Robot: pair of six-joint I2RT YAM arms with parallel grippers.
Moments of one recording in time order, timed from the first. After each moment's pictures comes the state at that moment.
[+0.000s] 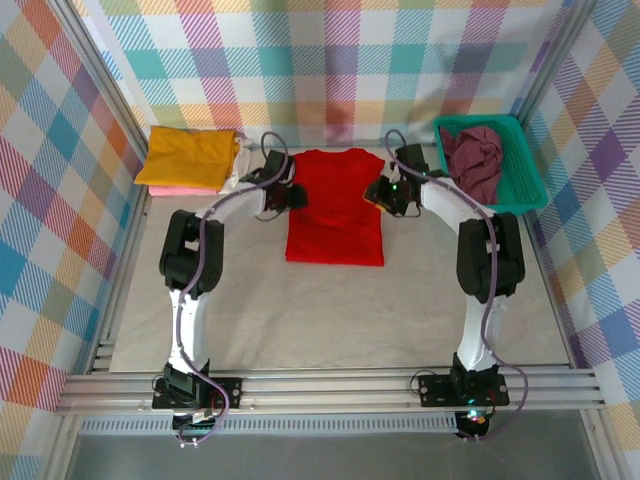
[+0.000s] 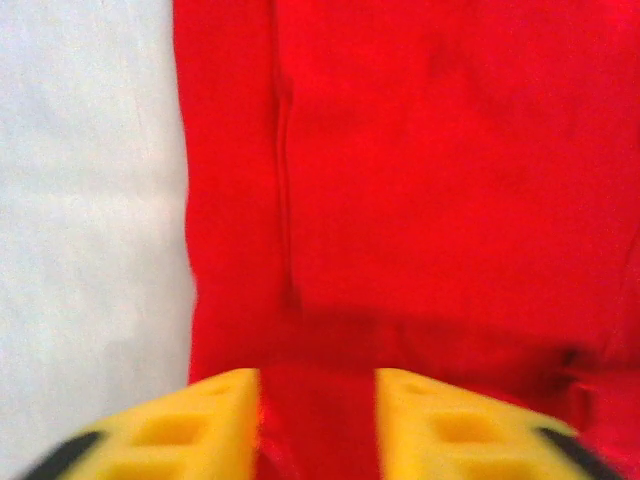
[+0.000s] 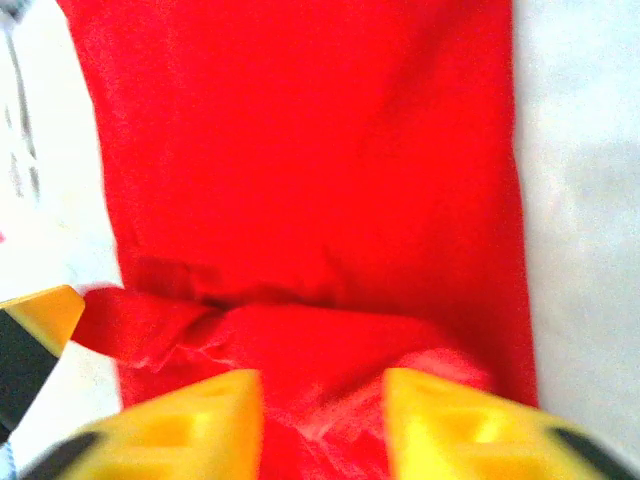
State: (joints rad) left arm -0.36 2.17 1.75 -0.49 0.08 -0.45; right arm 0.25 2.03 1.61 -0.54 -0.36 0.65
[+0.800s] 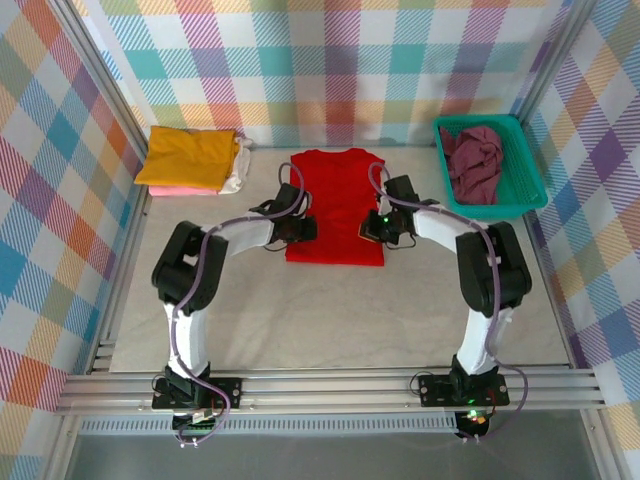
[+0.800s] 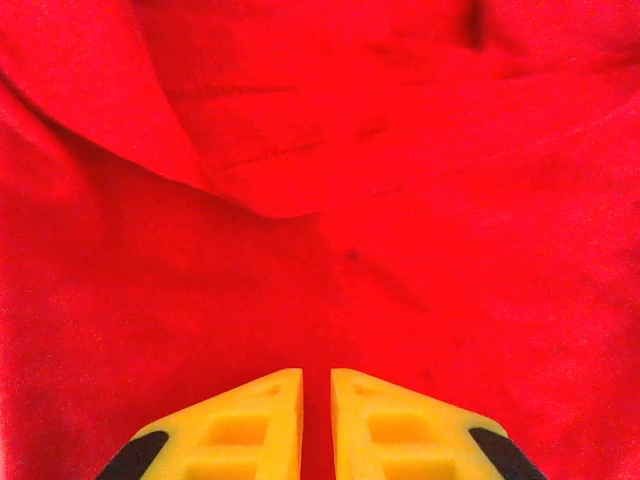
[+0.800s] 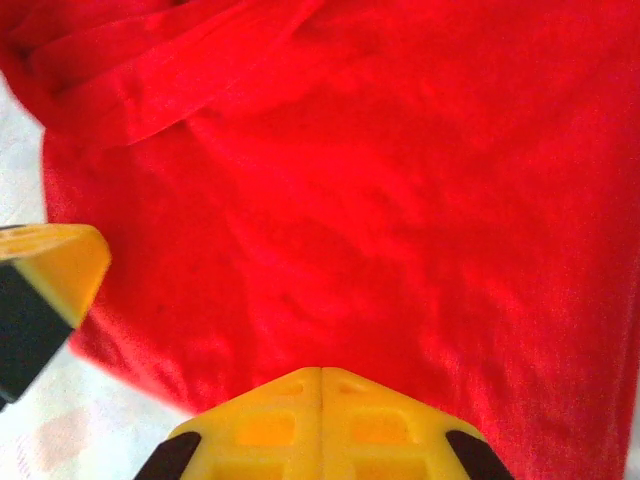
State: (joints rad) left arm -0.49 2.02 1.32 -0.24 0.14 -0.44; right arm 0.35 1.90 1.24 -0.37 -0.41 0.58
